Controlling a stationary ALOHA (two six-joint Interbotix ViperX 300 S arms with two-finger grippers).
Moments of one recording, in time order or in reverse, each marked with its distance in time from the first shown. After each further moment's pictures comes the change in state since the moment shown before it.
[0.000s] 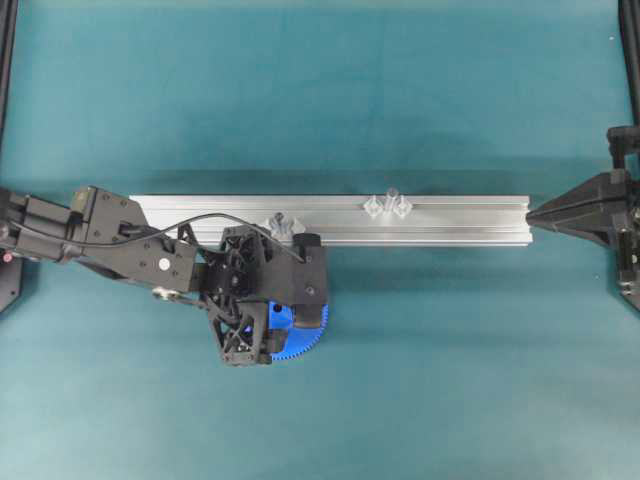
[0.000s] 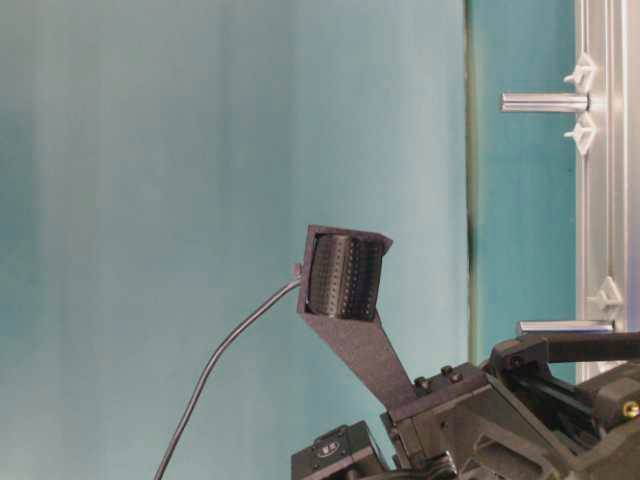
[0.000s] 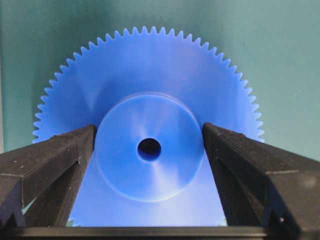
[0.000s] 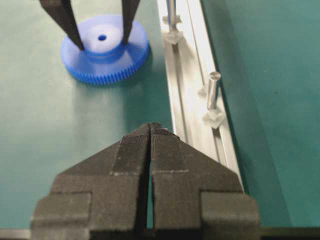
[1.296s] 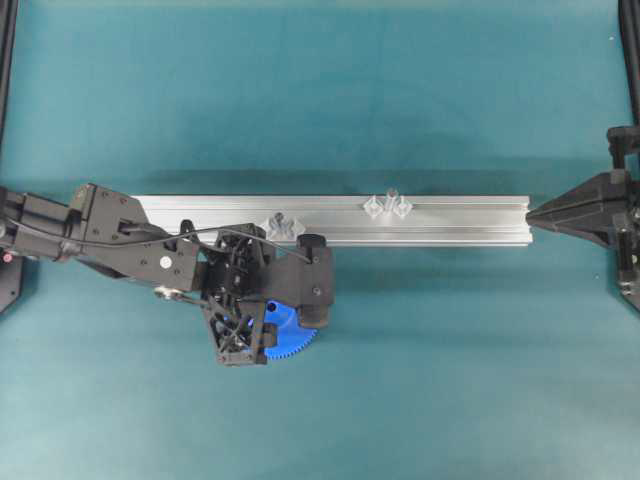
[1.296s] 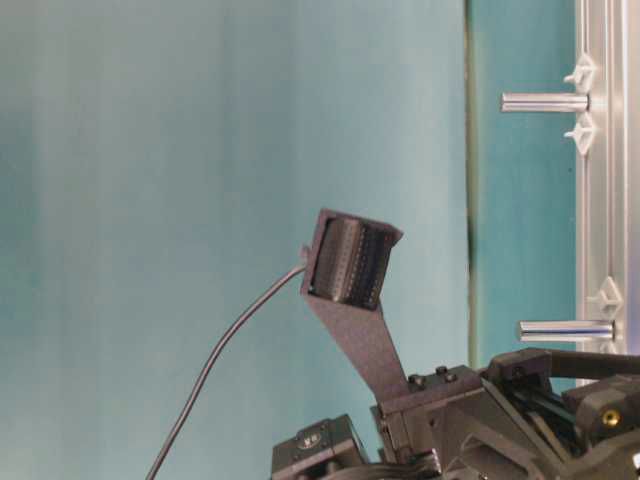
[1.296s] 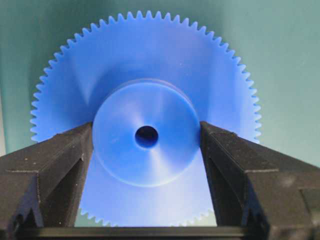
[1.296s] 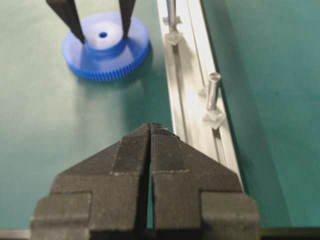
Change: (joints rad) left arm 0.000 -0.014 -0.031 0.000 0.080 0.005; right arm 0.000 0.000 0.000 0.002 -0.002 0.002
